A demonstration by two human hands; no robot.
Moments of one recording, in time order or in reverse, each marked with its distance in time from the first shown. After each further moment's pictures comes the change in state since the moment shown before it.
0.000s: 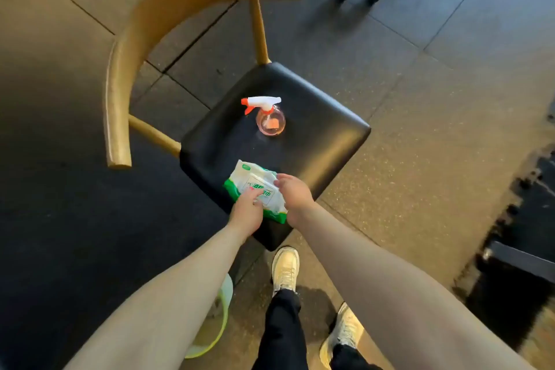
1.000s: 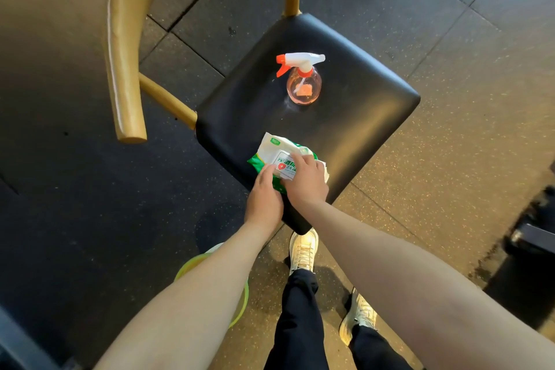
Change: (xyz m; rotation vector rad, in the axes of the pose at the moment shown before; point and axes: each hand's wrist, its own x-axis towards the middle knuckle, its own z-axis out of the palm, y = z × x) left_hand 0.018 -0.052 -0.008 0.114 0.137 0.091; right_hand 0.082 0.074 0.053 -1.076 0.314 -0.540
